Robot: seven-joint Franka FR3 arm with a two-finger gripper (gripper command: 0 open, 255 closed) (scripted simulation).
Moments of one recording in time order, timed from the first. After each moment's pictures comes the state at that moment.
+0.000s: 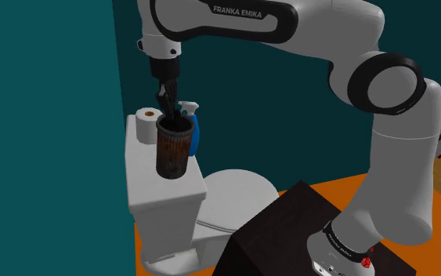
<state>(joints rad) 0.33 0.49 0.33 -1.20 -0.17 1.50 -0.20</state>
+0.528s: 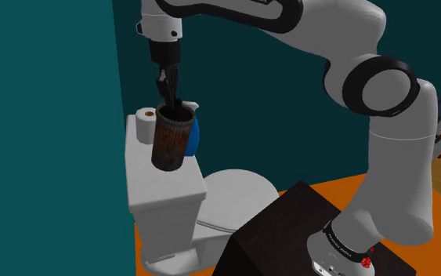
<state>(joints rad) 0.35 0.52 0.33 -1.05 -0.17 1.38 -0.20</state>
